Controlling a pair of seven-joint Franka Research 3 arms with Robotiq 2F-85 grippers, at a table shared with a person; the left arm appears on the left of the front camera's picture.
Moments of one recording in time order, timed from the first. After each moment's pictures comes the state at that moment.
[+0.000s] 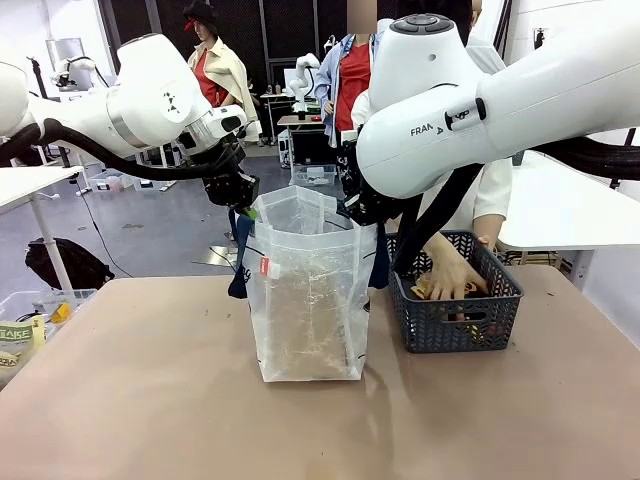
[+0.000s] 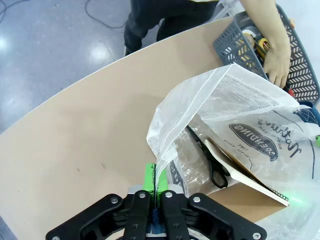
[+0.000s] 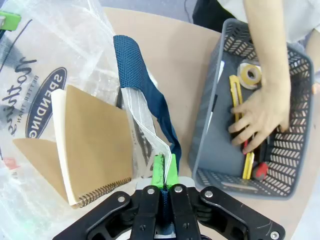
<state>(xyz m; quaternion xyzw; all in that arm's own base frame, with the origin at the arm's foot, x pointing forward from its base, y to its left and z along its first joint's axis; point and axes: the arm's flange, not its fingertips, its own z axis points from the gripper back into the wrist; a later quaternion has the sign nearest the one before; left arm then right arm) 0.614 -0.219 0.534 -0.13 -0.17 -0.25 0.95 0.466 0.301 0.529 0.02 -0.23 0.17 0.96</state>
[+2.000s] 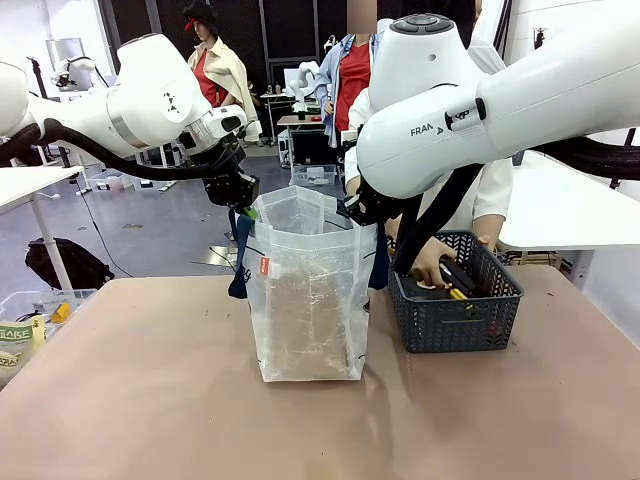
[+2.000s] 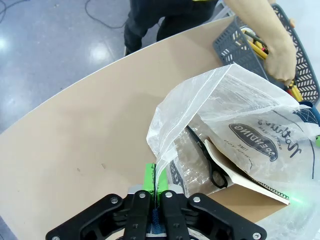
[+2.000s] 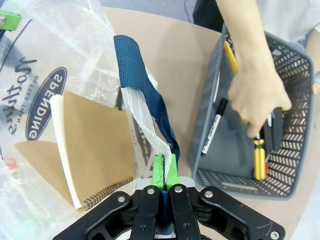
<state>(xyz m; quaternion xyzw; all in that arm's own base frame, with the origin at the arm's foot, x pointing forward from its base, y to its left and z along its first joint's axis) 0.614 -0.219 0.534 -0.13 -0.17 -0.25 0.95 0.466 0.301 0.529 0.02 -0.23 0.17 0.96</state>
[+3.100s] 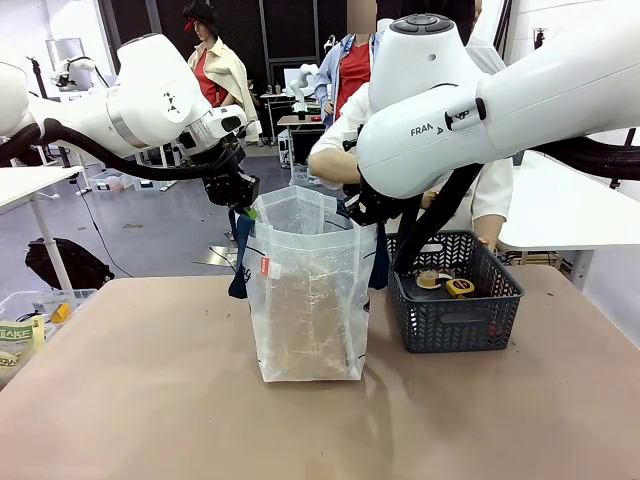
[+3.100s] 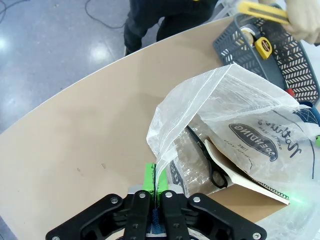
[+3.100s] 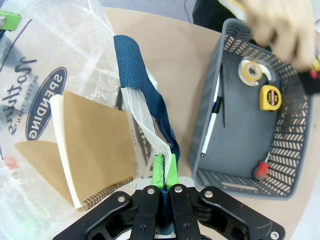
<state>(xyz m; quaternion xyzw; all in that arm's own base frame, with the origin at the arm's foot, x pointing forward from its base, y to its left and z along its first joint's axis) 0.614 -0.219 0.534 -0.13 -0.17 -0.25 0.95 0.466 0.301 0.529 0.02 -0.23 0.17 0.96</state>
